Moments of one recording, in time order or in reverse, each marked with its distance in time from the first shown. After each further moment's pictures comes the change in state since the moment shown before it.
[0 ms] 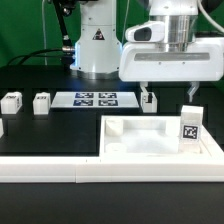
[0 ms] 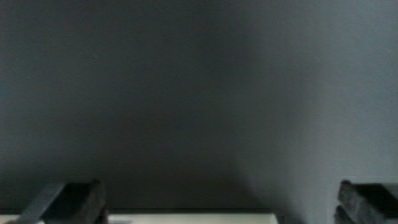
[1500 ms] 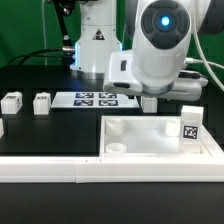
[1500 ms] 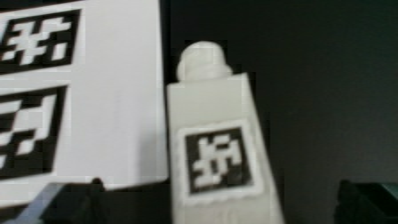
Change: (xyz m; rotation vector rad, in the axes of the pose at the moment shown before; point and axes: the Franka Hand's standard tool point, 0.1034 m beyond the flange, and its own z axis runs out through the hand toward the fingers) arm -0.071 0.019 0.014 0.022 -0.976 0.159
